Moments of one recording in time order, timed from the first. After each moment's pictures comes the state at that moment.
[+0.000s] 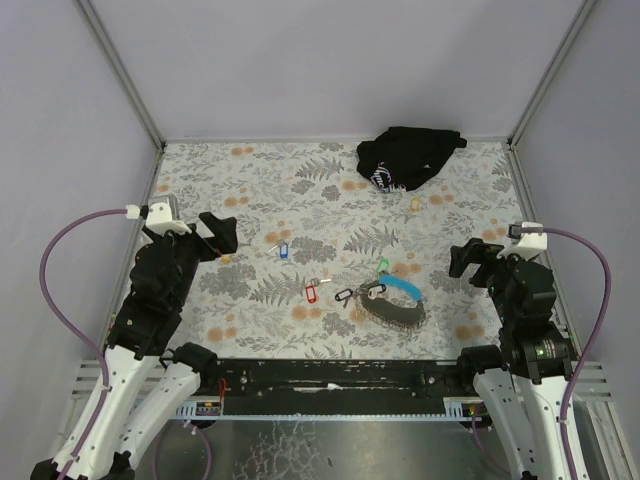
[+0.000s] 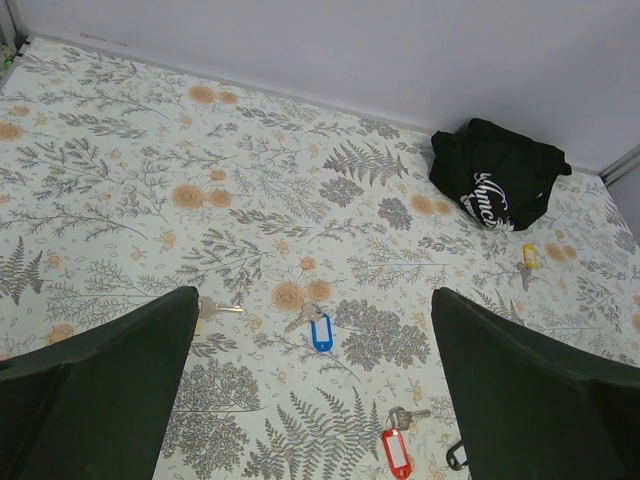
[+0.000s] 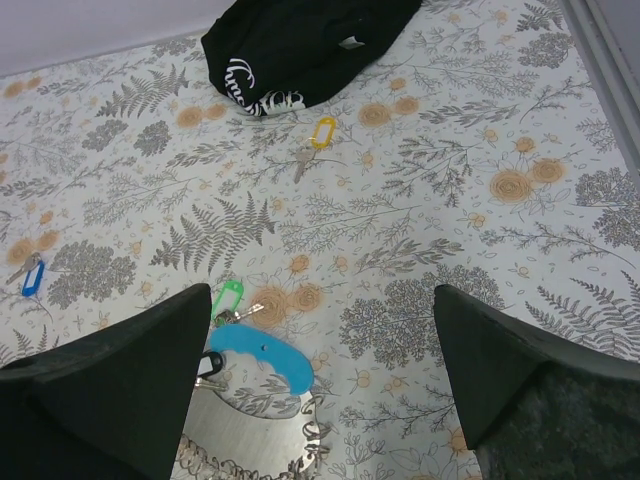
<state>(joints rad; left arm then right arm) -0.35 0.54 0.78 -0.36 -0.26 -0.35 0.12 0.36 0.69 -0.59 0.08 0.25</state>
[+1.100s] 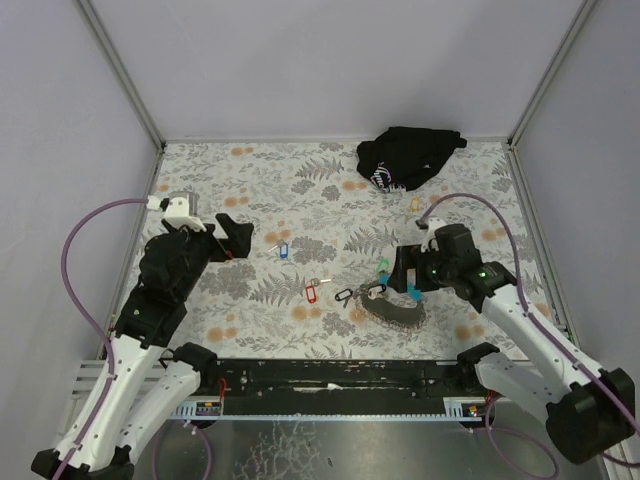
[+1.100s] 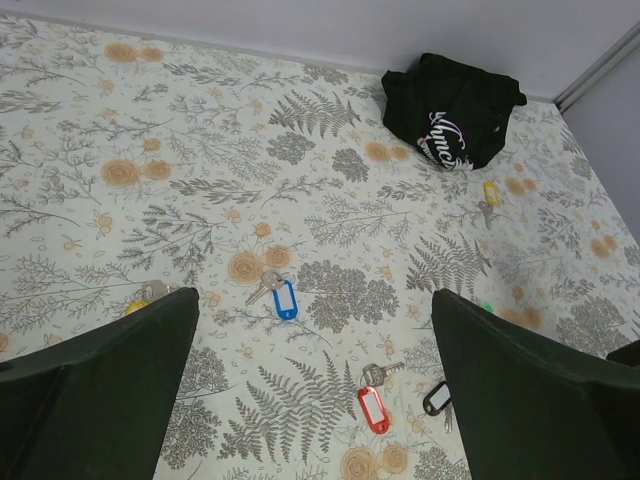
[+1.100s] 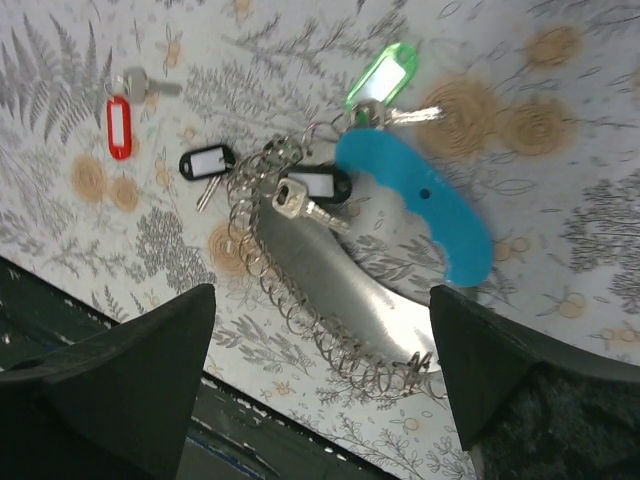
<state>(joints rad) -0.35 0.59 0.78 -0.36 -0.08 -0.35 0.36 0.91 0.67 -0.57 -0.24 0.32</state>
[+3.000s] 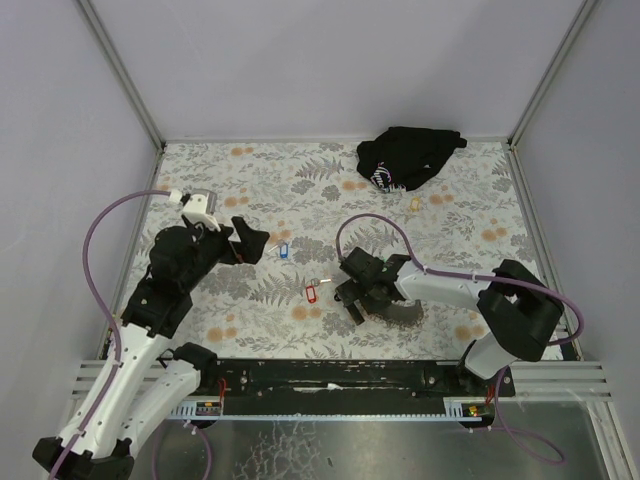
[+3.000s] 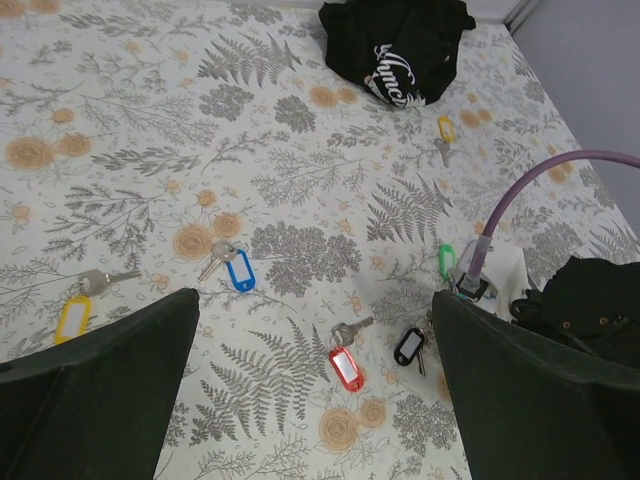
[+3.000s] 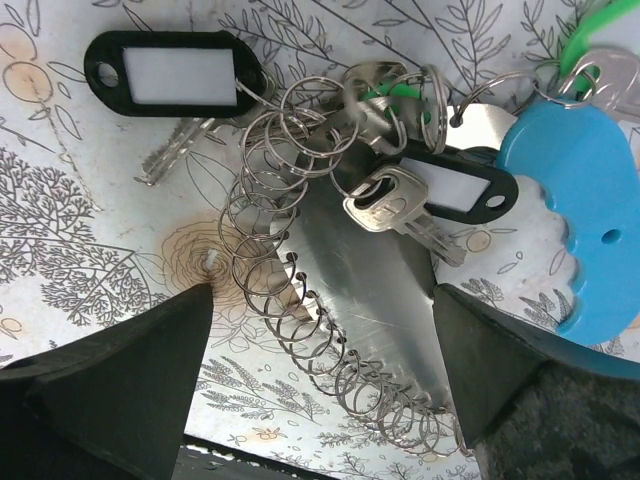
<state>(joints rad) -0.35 0.65 0.77 -0.36 0.10 -0.33 0.92 1.57 0.86 -0.58 0.15 0.33</state>
